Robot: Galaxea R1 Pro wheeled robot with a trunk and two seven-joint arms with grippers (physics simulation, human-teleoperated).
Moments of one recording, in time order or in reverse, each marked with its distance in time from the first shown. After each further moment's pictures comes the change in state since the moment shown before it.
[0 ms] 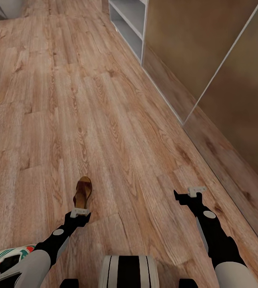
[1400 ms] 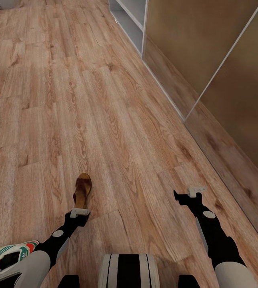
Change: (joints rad) left arm 0.002 0.002 0.001 0.013 -0.001 -0.052 0.001; right arm 0.000 0.002 0.001 0.002 0.000 0.002 0.000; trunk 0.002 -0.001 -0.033
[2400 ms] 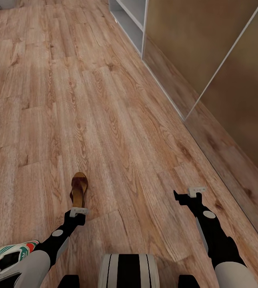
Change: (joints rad) left arm 0.000 0.000 0.006 -0.010 0.010 -0.004 0.002; right arm 0.000 0.000 0.000 0.000 0.000 0.001 0.000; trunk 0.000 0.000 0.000
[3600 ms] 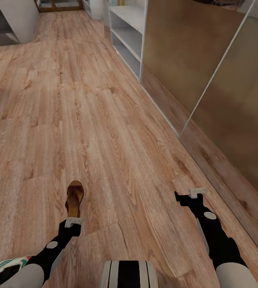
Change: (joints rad) left arm 0.083 0.018 0.008 -0.027 0.001 0.000 0.007; right arm 0.005 -0.008 -0.002 0.007 0.007 -0.008 -0.005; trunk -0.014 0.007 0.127
